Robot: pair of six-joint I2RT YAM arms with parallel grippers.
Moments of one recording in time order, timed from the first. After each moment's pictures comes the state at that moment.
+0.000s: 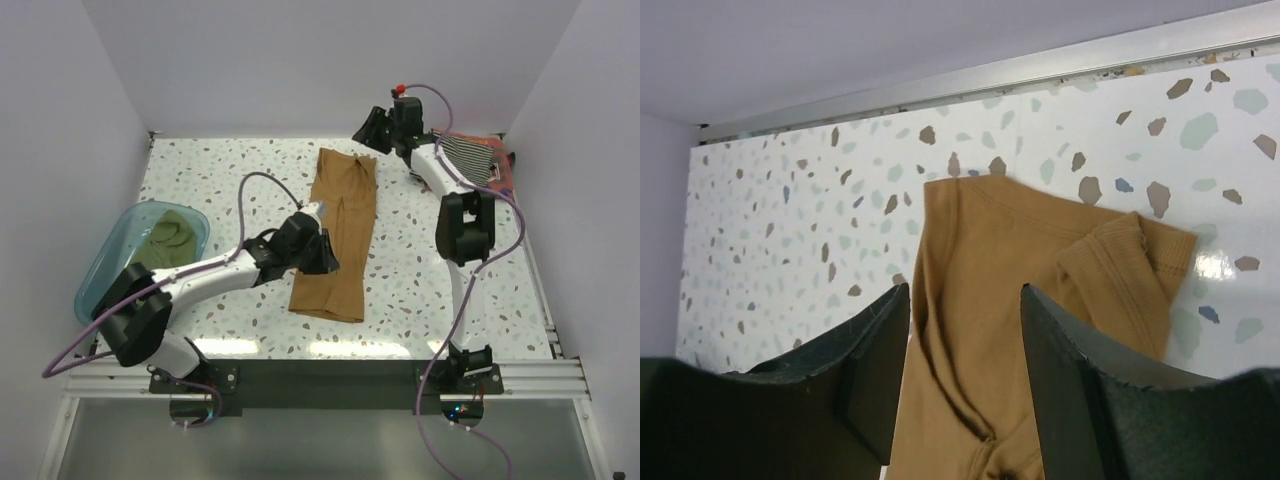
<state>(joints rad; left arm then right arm) -0.85 1.54 0.93 -0.13 0.04 -0.76 0.21 2.38 2.10 -0.22 -0.24 0.57</state>
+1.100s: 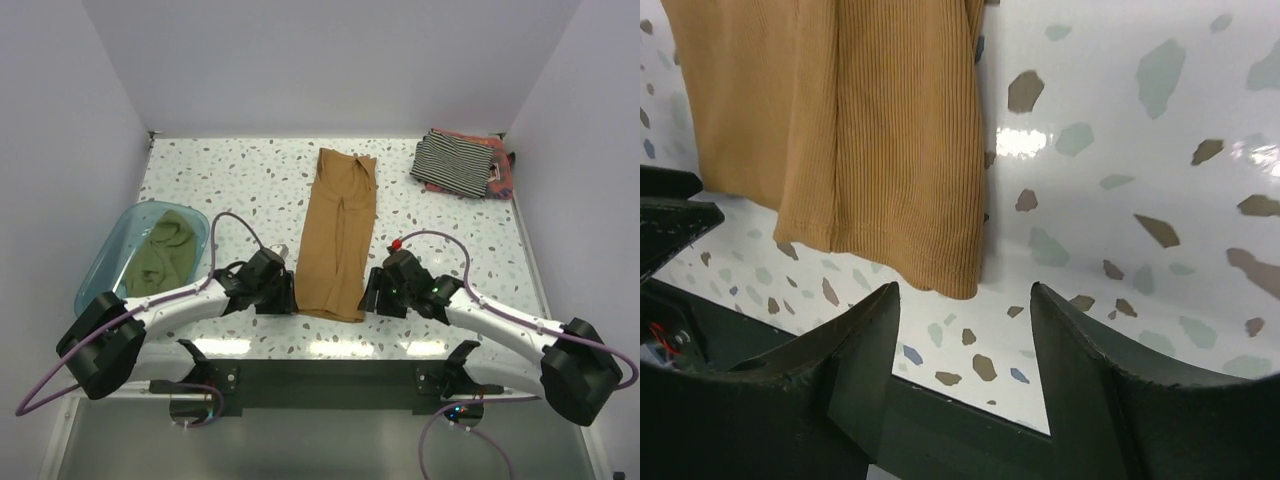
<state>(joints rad) -0.75 1.26 0.56 -0.32 0.05 -0.74 0.72 1.08 0.53 -0.40 -0.04 0.88</state>
